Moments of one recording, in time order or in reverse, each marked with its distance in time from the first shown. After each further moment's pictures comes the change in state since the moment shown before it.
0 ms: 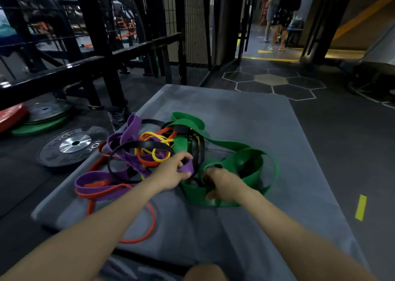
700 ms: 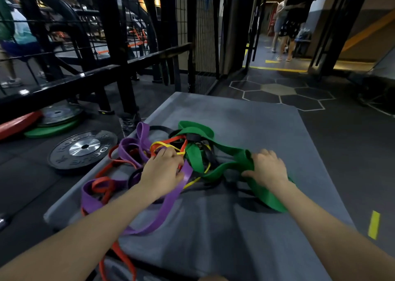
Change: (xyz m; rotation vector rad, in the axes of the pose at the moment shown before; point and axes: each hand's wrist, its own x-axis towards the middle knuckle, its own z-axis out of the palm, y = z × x) left_hand -0.021 0.003 -0.043 0.684 0.250 0.122; right_hand -0.006 0.042 -0.054 -0.219 0.336 0.368
